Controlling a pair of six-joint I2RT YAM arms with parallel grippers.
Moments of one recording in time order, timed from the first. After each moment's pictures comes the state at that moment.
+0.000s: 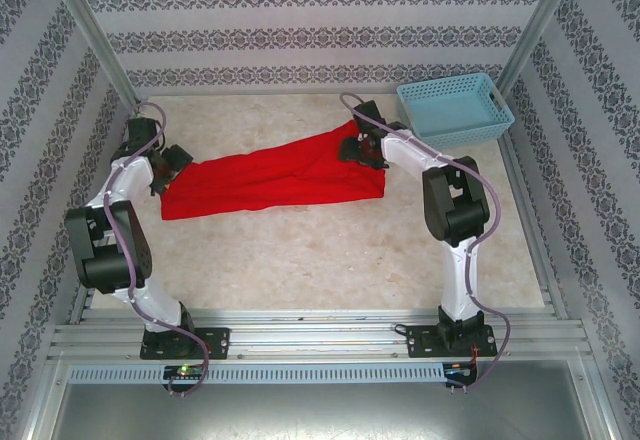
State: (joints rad) left arm 0.25 1.69 1.21 -0.56 0.09 -0.69; right arm 0.37 2.12 1.65 -0.57 0.00 0.51
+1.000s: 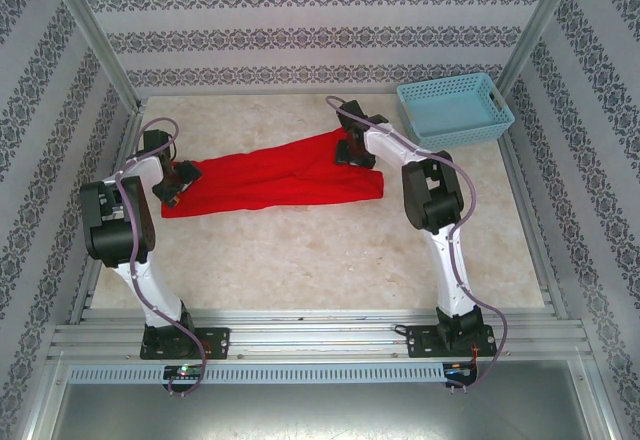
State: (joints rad) left arm 0.25 1.88 1.20 -0.52 0.11 -0.68; right arm 0.39 2.37 1.94 -0.79 0.05 0.50
